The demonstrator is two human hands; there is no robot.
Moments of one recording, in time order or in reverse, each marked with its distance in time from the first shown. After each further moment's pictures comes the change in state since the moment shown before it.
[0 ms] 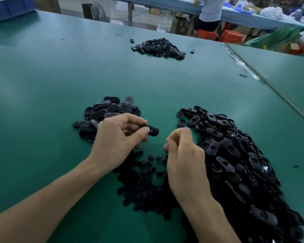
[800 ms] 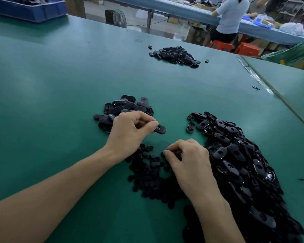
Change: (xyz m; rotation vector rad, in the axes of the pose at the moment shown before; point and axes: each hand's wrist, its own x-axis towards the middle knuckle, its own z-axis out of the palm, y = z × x) left_hand 0.002 -0.009 -0.002 0.115 0.100 0.070; right_hand 0.001 0.002 -0.009 -0.168 -0.192 0.022
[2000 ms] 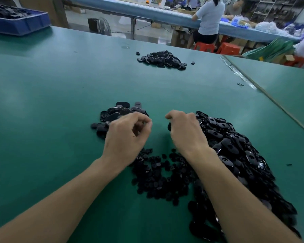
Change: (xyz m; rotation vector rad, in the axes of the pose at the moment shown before) left_hand -0.007 0.012 -0.008 0.324 0.150 0.320; right_hand 0.067 -0.021 -0.011 -0.233 0.032 -0.009
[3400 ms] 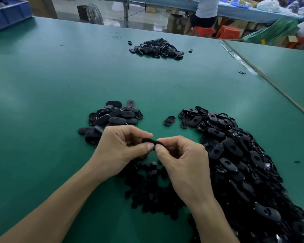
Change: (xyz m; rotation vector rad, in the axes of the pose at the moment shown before) left_hand 0.004 -0.001 -0.007 -0.640 -0.402 -0.389; right_hand -0.067 -0.002 0.013 0.856 0.134 0.135
